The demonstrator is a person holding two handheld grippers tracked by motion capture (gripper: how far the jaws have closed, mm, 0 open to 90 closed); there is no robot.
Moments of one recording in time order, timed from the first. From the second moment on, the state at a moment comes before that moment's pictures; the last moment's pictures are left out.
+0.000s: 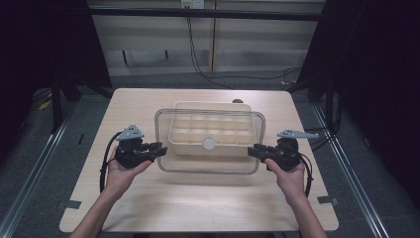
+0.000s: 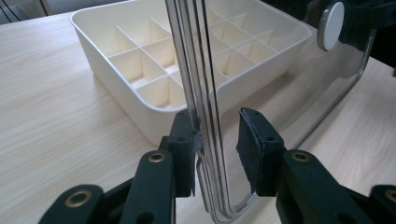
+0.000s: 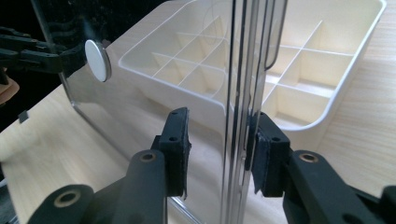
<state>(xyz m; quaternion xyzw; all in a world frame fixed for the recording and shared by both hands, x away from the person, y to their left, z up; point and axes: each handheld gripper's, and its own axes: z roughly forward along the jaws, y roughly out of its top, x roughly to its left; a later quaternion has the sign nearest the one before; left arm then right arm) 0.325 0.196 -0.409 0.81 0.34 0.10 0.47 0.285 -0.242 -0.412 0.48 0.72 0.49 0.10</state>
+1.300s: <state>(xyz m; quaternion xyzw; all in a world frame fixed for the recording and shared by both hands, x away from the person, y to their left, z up) 0.260 0.209 -0.425 0.83 0.33 0.06 0.44 0.224 -0.238 -0.432 0.47 0.74 0.48 0.04</state>
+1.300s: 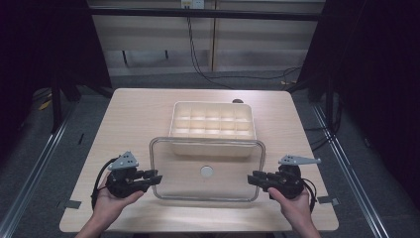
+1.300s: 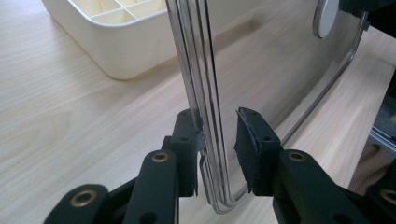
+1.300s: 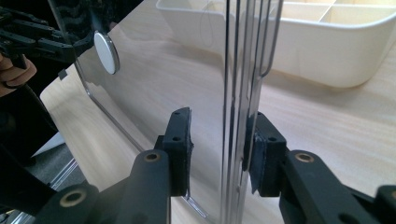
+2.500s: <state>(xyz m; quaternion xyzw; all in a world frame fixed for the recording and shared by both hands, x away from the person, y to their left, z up) 0.252 0.208 -0.463 0.85 0.34 0.04 0.41 0.212 -0.228 -0.469 0.49 0.75 0.43 0.03</state>
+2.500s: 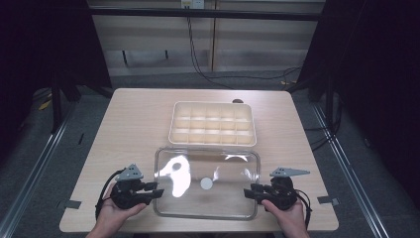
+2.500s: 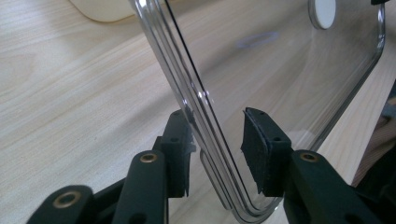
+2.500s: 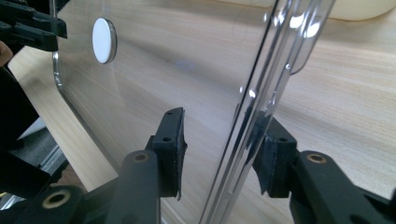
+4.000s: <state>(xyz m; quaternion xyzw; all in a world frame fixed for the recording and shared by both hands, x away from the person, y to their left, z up) 0.267 0.199 -0.484 0.85 0.37 0.00 0.36 0.235 -0.217 -0.493 0.54 0.76 0.37 0.06</state>
